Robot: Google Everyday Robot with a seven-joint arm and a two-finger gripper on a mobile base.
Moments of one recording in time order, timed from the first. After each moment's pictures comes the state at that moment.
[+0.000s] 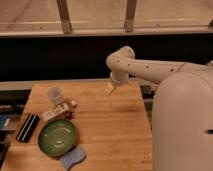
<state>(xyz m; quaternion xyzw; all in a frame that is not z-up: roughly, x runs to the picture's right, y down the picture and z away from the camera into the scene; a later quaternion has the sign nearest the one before) 0.045 0.002 0.840 -0.22 0.13 0.47 0.84</state>
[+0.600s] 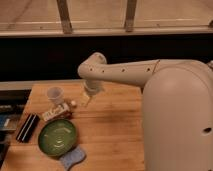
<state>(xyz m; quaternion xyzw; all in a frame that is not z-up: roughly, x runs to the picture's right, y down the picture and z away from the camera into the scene) -0.080 0.071 0.792 -0.28 0.07 0.35 0.89</state>
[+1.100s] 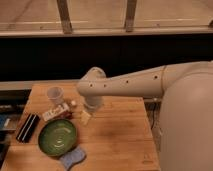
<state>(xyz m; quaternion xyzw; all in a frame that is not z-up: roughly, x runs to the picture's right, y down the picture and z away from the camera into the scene) -0.049 0.143 0.747 -0.31 0.08 0.33 0.89</state>
